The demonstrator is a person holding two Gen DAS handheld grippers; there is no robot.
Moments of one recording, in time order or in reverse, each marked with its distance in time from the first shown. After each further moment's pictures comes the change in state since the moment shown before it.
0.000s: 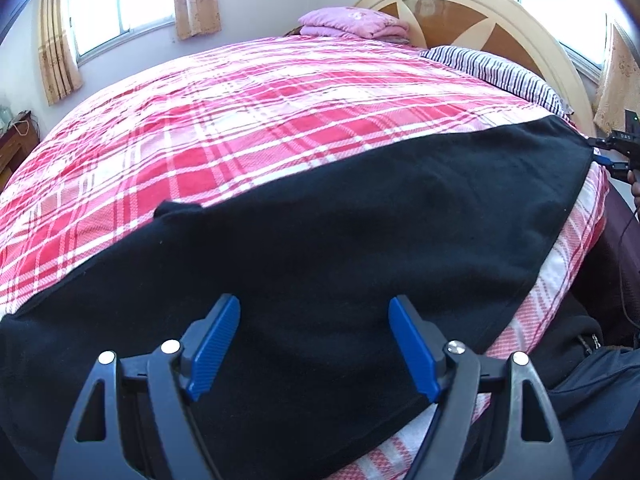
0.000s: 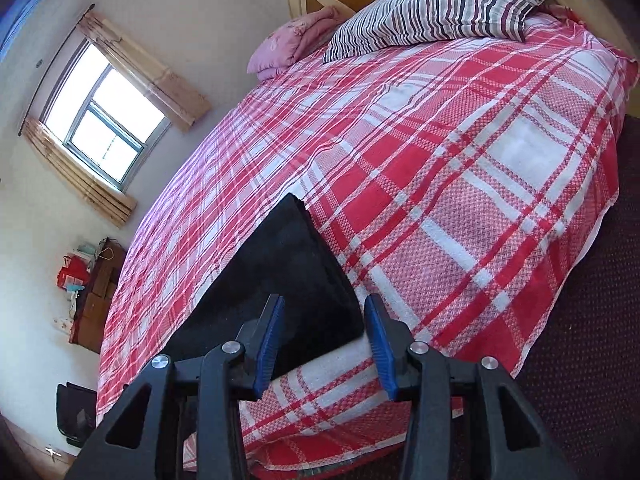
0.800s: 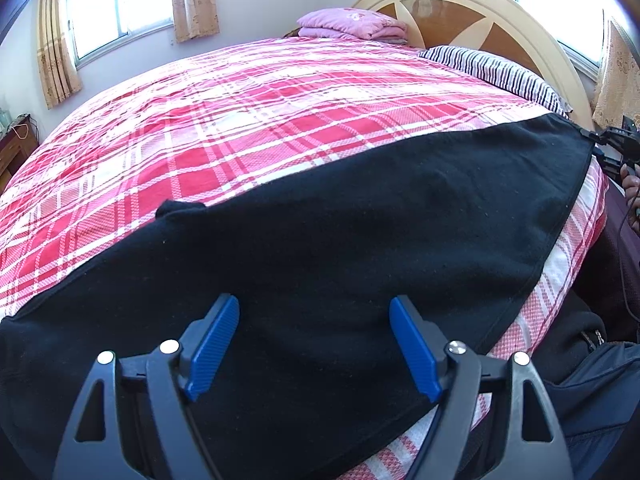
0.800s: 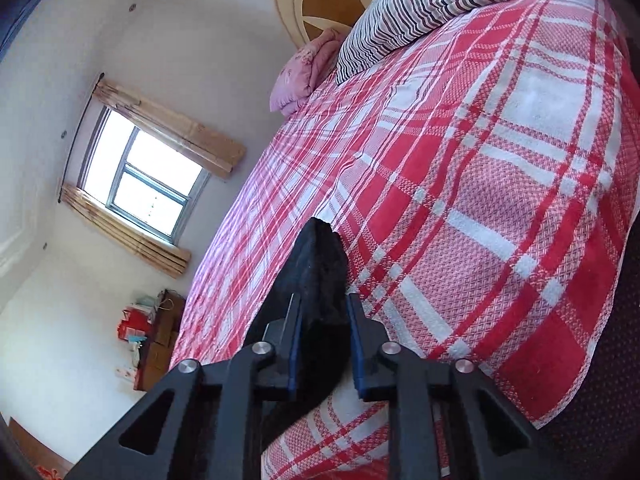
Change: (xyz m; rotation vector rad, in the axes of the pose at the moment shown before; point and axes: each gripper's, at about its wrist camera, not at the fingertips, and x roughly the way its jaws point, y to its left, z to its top) left arm 0.002 0.002 -0.001 0.013 -0.006 -0.002; right arm 0.006 -0.029 -0.016 0.176 -0.119 0.237
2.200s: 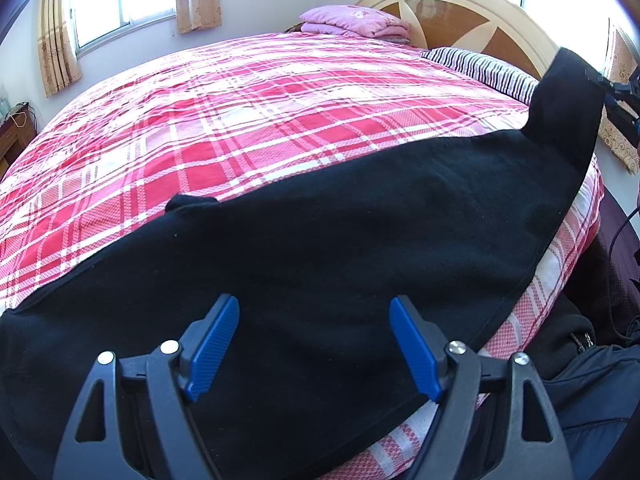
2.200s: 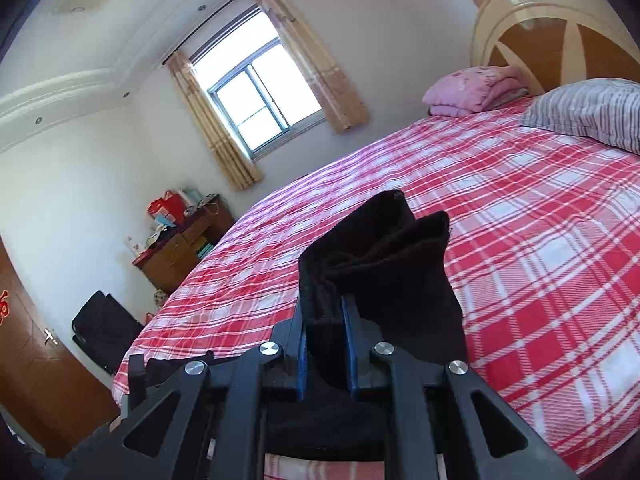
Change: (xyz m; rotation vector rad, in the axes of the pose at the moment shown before) left arm -0.006 0.006 0.002 -0.032 0.021 -0.021; right arm 0.031 0.216 -0.094 -0.577 0.079 0.184
